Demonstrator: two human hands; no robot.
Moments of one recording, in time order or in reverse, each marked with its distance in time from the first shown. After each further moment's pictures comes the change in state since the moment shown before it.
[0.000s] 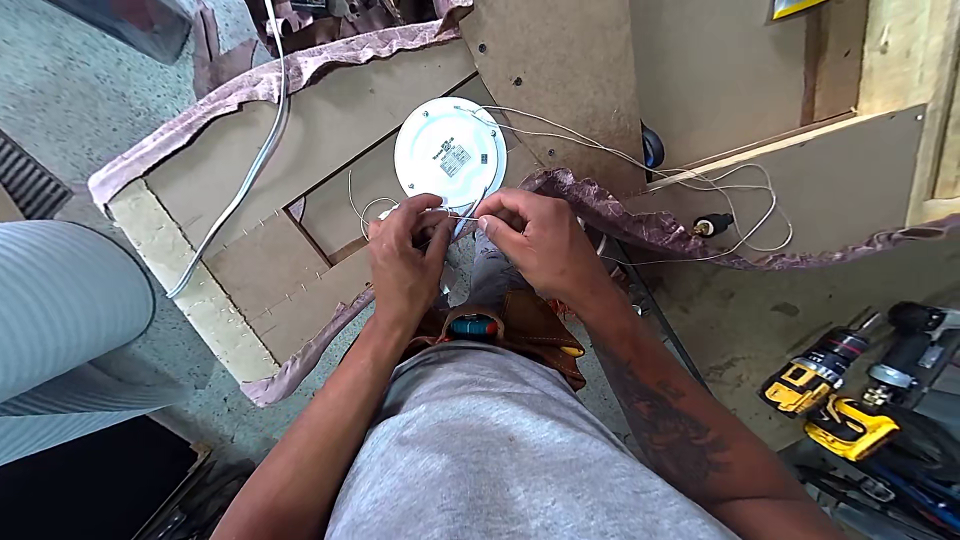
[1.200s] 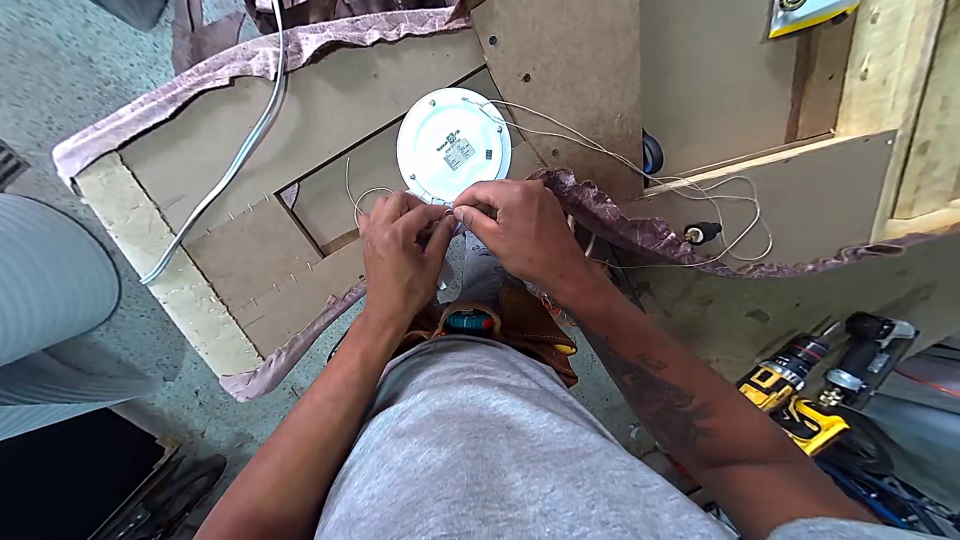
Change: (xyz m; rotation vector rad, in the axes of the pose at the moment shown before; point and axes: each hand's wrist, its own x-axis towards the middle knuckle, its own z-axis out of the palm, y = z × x) left_hand 0.002 0.004 -0.009 0.138 -0.047 0.010; right_hand 0.025 -0.011 0.012 -0.267 -0.023 -0.121
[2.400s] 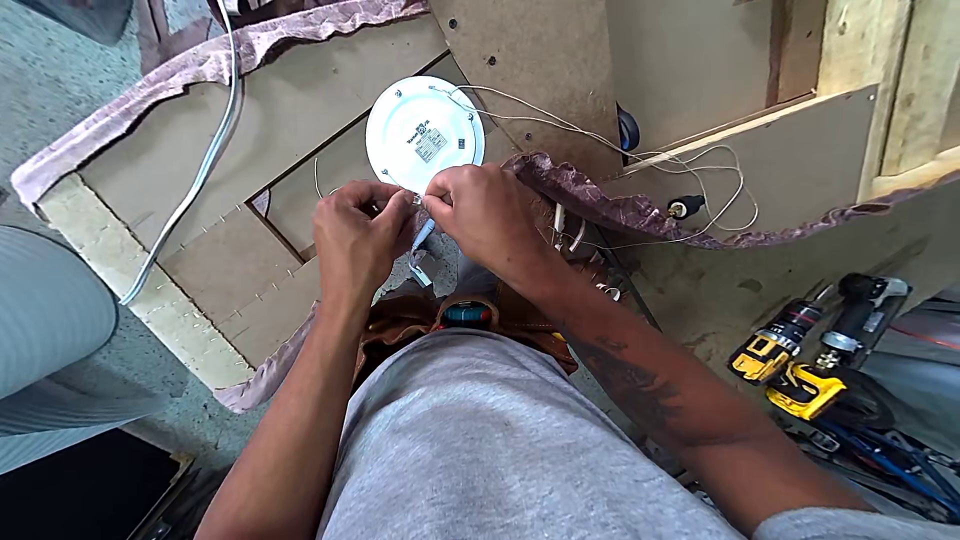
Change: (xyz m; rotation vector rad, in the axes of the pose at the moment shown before) left_hand 0.028 -0.005 -0.019 -0.109 -0.098 -0.288; right_hand 0.014 -0.018 0.012 -0.147 -0.016 0.184
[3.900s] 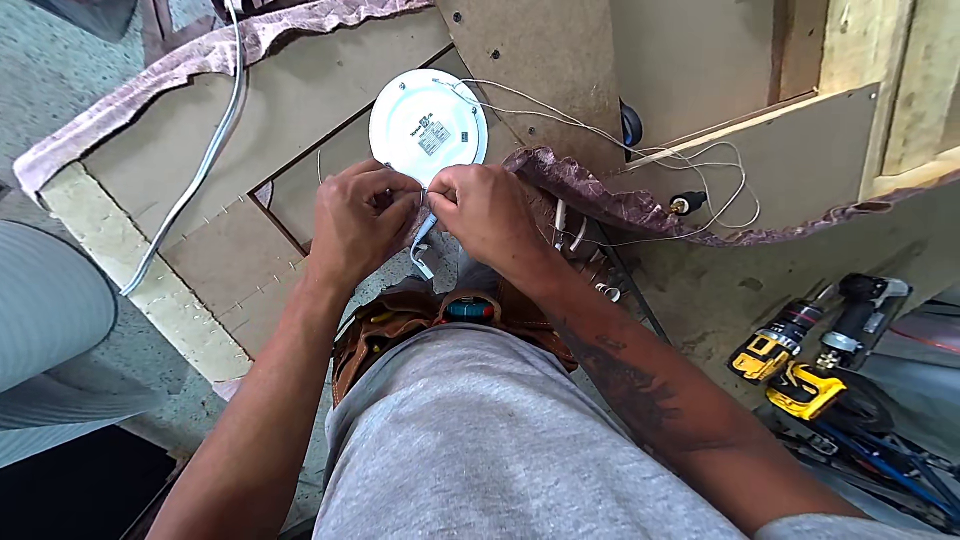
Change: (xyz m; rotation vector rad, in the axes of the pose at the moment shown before) left_hand 0.016 -0.014 -0.012 0.078 -0.145 0.417; right_hand -0.006 0.005 0.009 0.092 0.031 -0.021
